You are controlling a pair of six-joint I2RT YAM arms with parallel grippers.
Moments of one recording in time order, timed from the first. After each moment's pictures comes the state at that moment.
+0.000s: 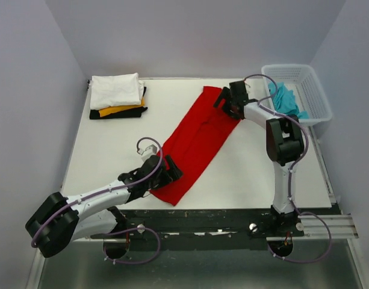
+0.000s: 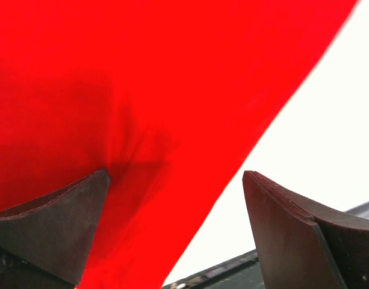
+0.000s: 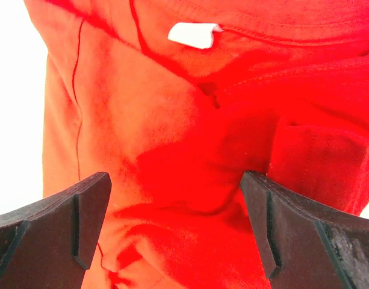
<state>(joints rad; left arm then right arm) -0.77 1.08 0.39 -0.12 -0.14 -1.08 0.28 2.11 1.49 -0.18 0.11 0.72</state>
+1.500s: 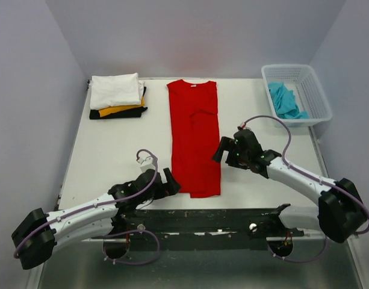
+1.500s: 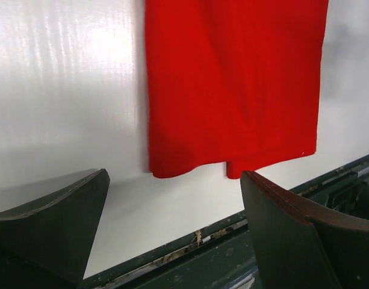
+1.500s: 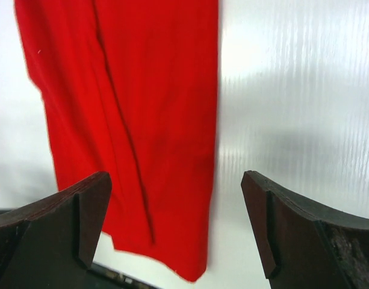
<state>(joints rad) -0.96 0.78 0.27 -0.22 -0.22 -1.07 0.57 1.30 0.72 -0.24 0.06 0.72</state>
